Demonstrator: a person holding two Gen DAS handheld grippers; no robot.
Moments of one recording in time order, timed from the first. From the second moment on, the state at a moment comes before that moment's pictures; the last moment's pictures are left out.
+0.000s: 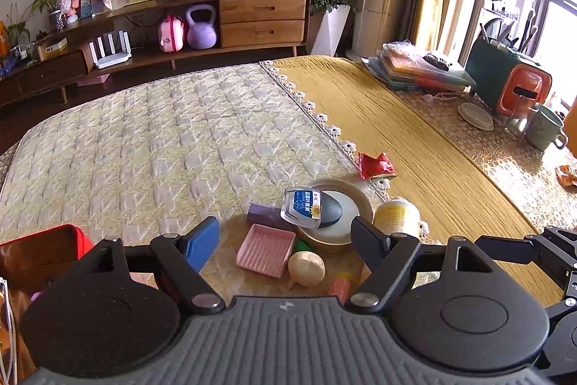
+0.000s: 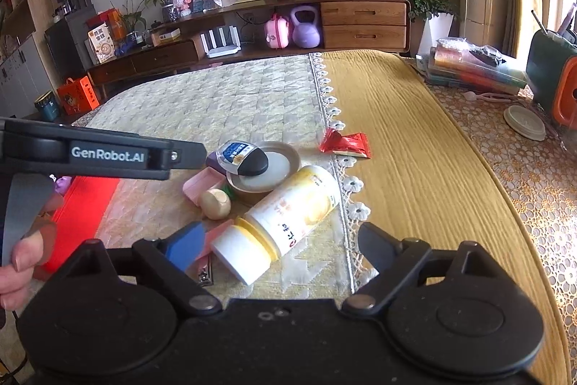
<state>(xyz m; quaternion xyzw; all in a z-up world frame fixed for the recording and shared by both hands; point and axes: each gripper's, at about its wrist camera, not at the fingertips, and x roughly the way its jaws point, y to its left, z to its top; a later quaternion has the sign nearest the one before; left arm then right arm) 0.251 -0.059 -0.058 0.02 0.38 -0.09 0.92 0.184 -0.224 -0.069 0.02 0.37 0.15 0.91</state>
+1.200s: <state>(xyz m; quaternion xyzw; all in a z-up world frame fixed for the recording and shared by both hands) 0.299 -0.095 -0.104 0.05 0.38 -0.14 0.91 0.218 -0.216 -0.093 0.08 0.40 0.12 0.90</state>
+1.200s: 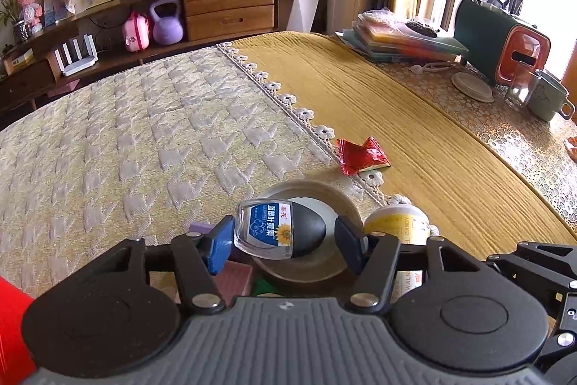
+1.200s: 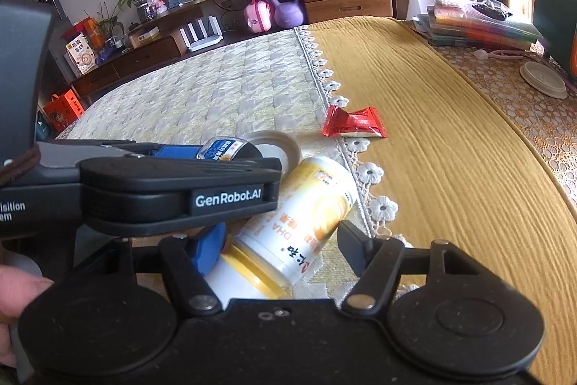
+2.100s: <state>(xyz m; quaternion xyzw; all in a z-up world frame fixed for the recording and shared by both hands) 0.261 -0.062 -0.071 0.01 0.39 -0.11 0.91 0.173 -0.223 -0.065 0.08 0.38 0.13 0.91</state>
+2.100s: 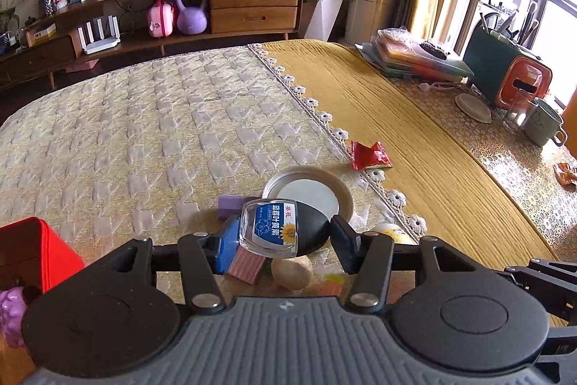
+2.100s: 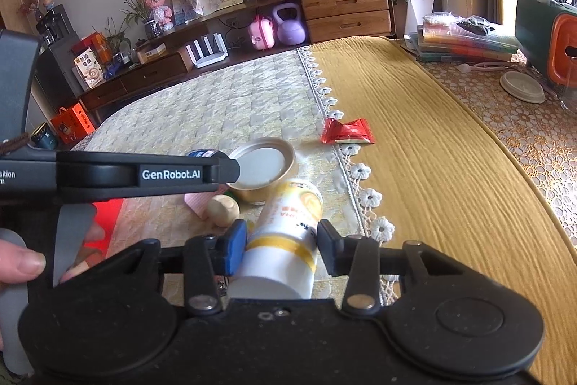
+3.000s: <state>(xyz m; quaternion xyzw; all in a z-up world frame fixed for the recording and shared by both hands) 0.172 0.010 -0.029 -0.04 0.38 -0.10 0.92 0.160 -0.194 -0.097 0.02 0.45 0.11 0.88</state>
